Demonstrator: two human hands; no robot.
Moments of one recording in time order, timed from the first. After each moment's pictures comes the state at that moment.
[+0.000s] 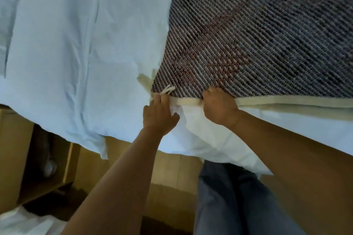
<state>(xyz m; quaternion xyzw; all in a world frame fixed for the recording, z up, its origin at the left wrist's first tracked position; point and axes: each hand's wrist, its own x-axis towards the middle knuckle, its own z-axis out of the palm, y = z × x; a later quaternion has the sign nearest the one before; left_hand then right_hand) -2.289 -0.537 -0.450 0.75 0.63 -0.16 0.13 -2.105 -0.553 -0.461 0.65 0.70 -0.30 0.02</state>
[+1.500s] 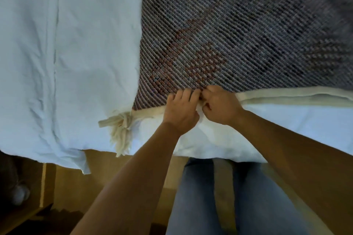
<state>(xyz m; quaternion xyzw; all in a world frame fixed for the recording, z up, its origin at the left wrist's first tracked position) -2.204 -0.540 -0.437 0.91 0.40 -0.05 0.10 -2.058 -0.573 -0.448 0.67 0.69 -0.27 -0.05</state>
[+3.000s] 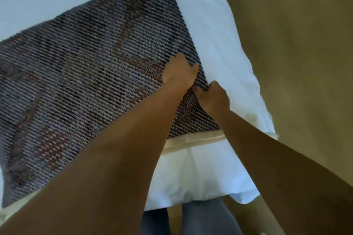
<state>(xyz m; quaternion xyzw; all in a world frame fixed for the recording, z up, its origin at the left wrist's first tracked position) -1.659 -0.551 -0.437 0.81 0.50 -0.15 0.27 -1.631 -0.660 -0.469 0.88 0.14 -0.40 -0.23</state>
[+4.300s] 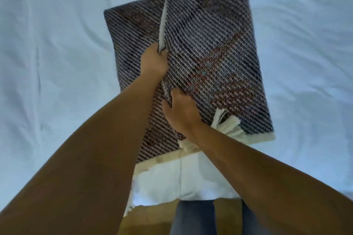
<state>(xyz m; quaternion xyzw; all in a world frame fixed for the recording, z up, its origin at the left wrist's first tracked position) -2.087 -0.317 -0.415 0.72 0.60 0.07 0.34 -2.072 -0.459 -0.416 0.76 0.46 -0.37 -0.27</state>
